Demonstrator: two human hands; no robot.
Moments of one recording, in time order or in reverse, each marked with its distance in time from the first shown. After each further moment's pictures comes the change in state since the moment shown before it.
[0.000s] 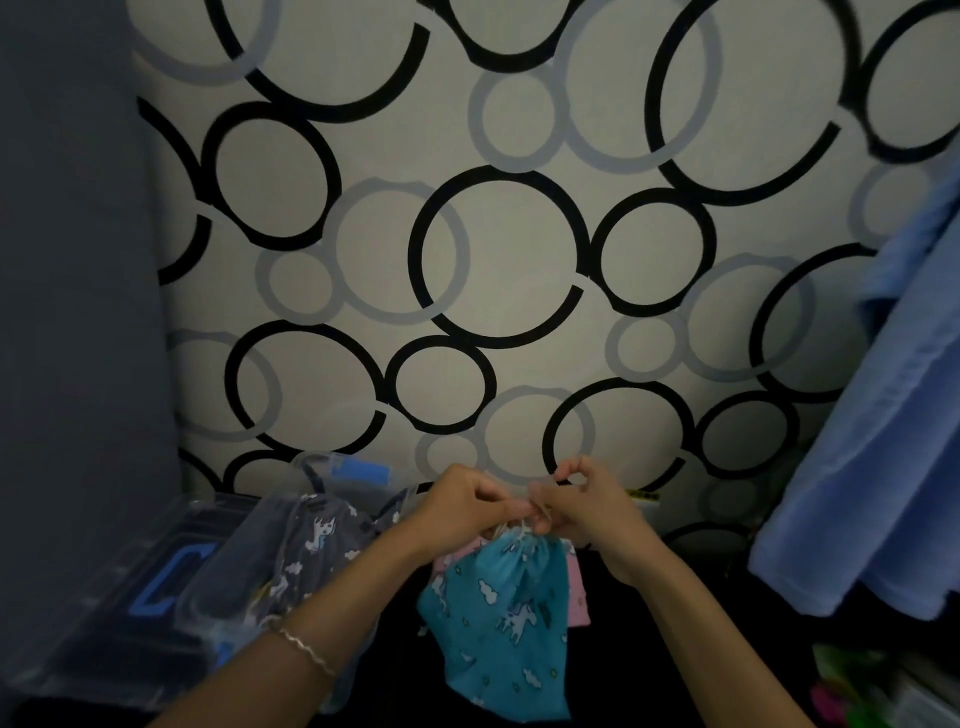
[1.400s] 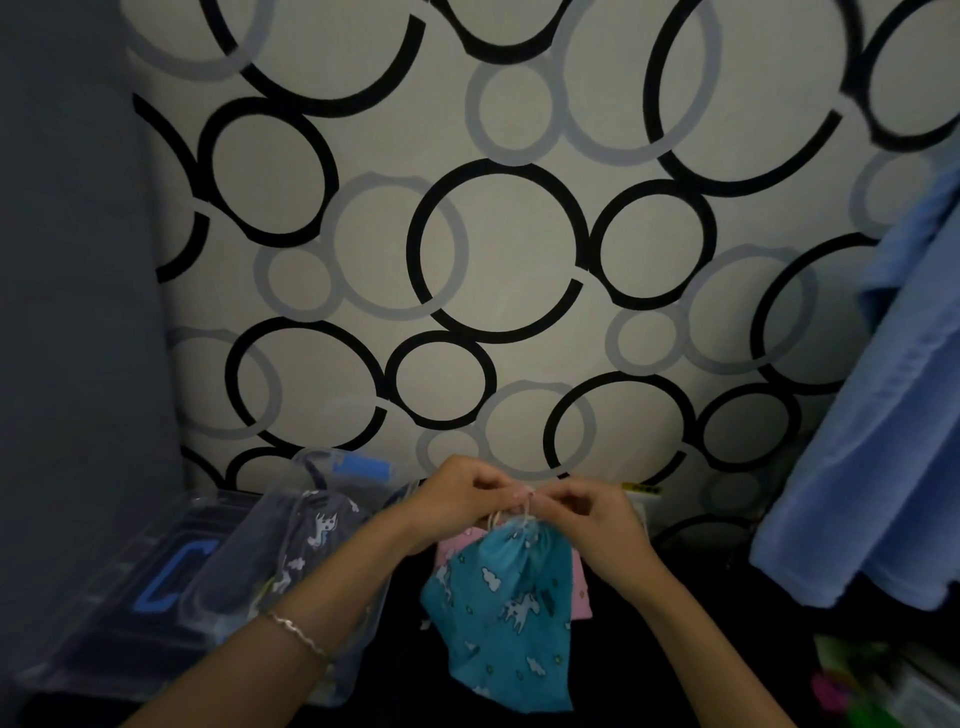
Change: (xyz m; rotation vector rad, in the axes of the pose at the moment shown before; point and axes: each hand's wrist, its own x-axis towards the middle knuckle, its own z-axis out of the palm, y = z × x) left_hand -0.002 0.014 -0.007 0.021 -0.081 -0.066; right_hand -0.005 0.029 -0.002 -0.248 0.011 -0.377
